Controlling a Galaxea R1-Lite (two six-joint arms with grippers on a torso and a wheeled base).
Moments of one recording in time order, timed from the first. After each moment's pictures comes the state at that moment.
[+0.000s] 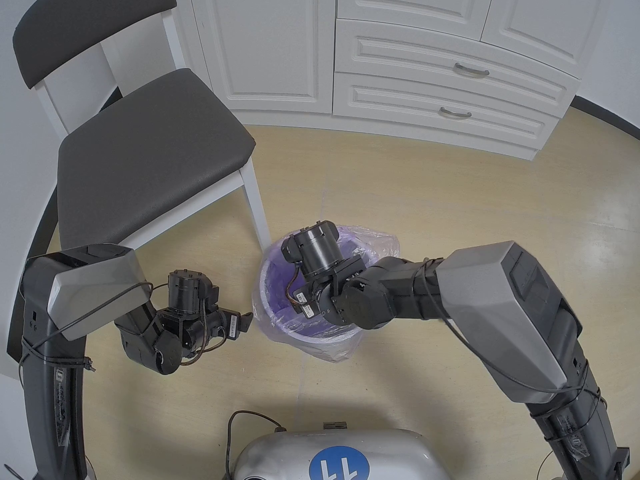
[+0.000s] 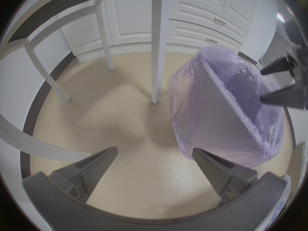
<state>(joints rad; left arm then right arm) -0.26 2.41 -0.90 -0.97 0.07 0.03 0.76 2.56 -1.98 0.07 -0.54 -0.05</state>
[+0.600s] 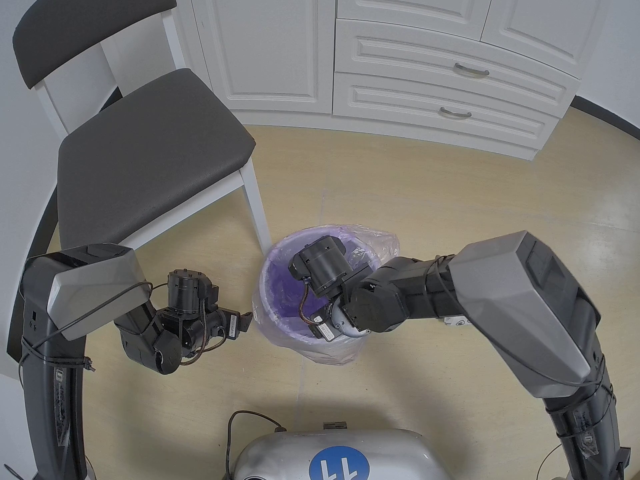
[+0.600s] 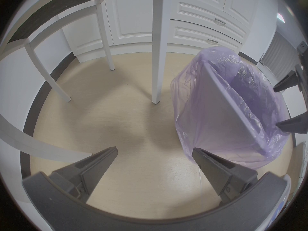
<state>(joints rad) -0.26 2.41 -0.90 -0.97 0.07 0.03 0.77 2.49 -1.85 0.22 -0.55 -0.05</state>
